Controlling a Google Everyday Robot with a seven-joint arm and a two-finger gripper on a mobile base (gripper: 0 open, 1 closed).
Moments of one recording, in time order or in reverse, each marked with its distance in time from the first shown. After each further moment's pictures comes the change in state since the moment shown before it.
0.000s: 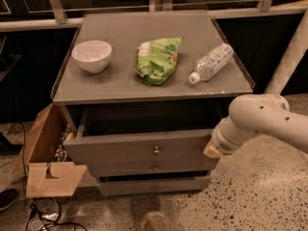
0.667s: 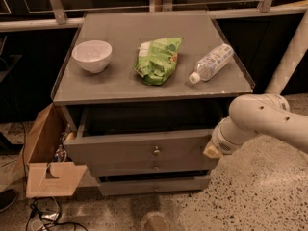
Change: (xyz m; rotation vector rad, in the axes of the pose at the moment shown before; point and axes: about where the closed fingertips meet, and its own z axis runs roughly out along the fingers) arm 0.000 0.000 0.000 0.000 0.000 0.000
